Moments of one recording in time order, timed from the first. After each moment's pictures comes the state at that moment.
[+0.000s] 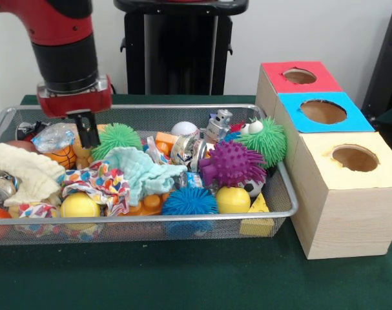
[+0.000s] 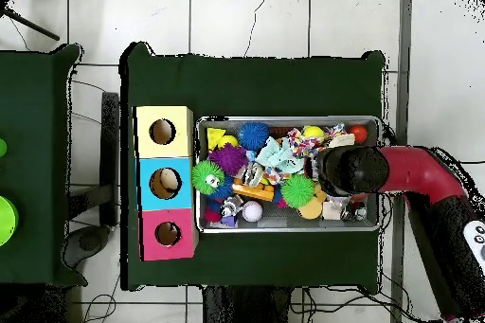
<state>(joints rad) -0.97 -0.55 0.69 1.59 -0.71 0.86 1.57</state>
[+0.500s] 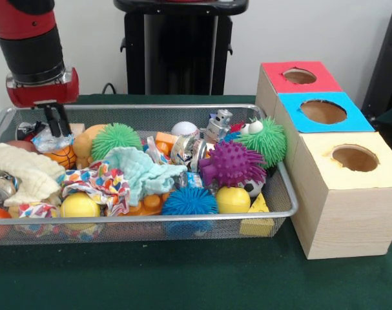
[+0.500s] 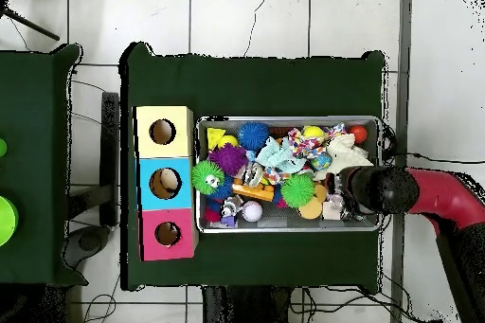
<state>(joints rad) -1.09 -0.56 0.69 1.64 -0.74 0.86 1.57</state>
